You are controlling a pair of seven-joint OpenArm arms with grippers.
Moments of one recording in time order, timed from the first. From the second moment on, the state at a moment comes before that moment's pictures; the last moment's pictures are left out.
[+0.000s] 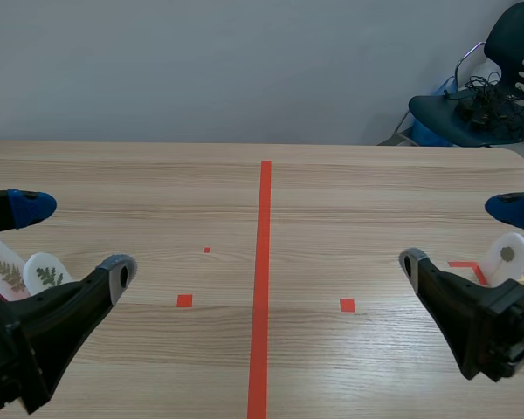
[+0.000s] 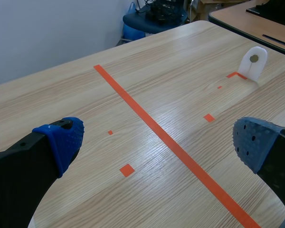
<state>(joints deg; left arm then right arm) 47.9 -32.5 -8.5 120.1 -21.8 -26.8 -9.7 -45.8 31.0 12.3 114.5 18.3 26.0 11.5</state>
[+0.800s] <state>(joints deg) 47.9 -32.5 -8.5 120.1 -21.8 -26.8 -9.7 -45.5 30.9 12.4 107.0 10.5 22.3 32.9</state>
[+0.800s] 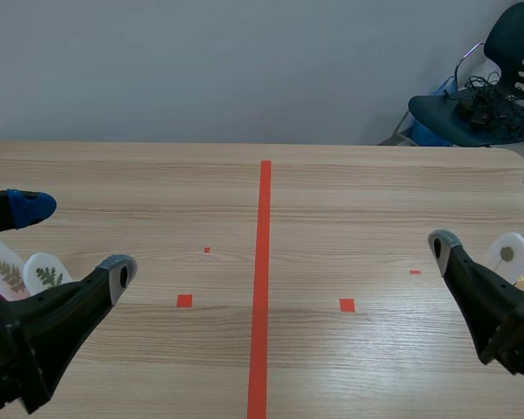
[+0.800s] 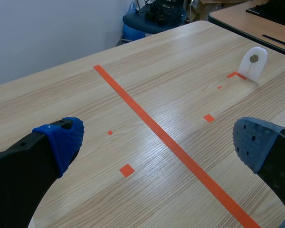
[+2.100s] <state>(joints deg) 47.9 -32.4 -8.5 120.1 -21.8 -26.8 -9.7 -45.5 30.9 12.4 106.4 6.7 25.8 30.5</state>
